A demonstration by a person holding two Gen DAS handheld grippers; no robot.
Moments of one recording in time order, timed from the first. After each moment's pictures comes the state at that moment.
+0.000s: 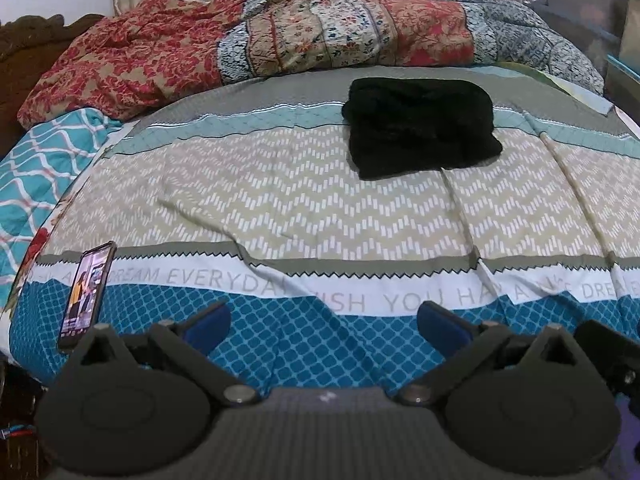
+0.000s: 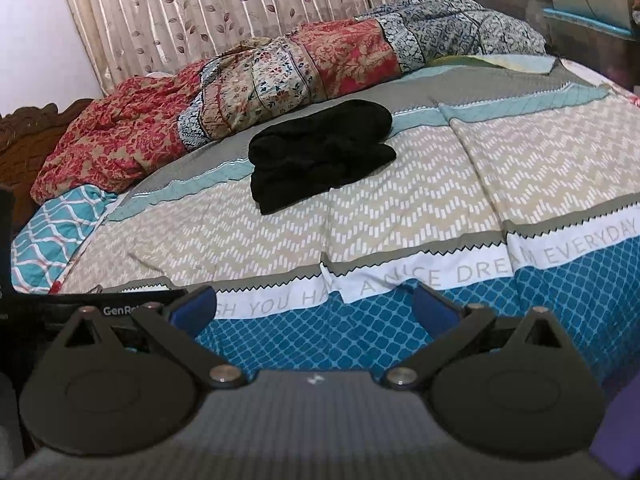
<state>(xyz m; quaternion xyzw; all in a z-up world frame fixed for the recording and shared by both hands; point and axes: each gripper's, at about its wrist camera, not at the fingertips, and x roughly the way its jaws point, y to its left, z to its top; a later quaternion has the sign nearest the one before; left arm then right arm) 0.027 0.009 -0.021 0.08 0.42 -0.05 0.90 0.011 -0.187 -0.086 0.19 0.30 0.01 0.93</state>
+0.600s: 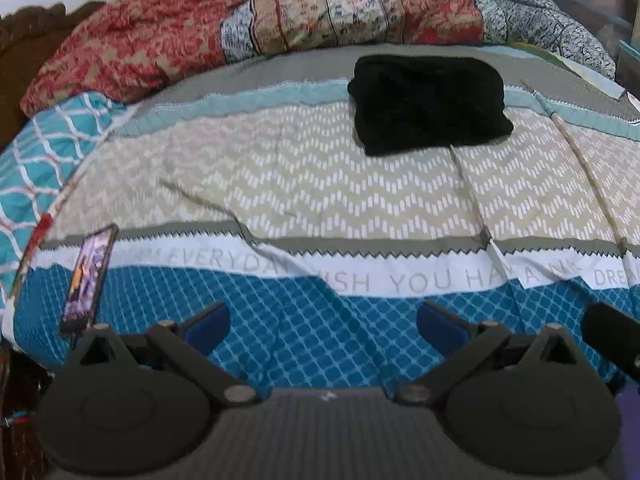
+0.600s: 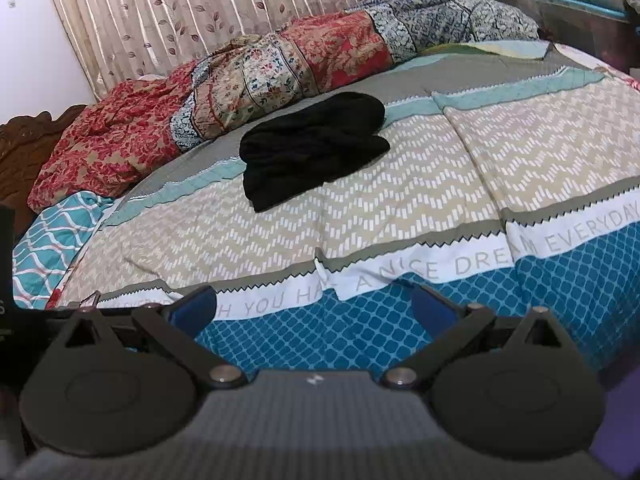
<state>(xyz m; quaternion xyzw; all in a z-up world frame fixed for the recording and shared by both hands) 0.031 0.005 -0.033 0.09 0.45 -0.03 0.89 0.014 -0.193 -0.093 0.20 0.31 0.00 0.93</state>
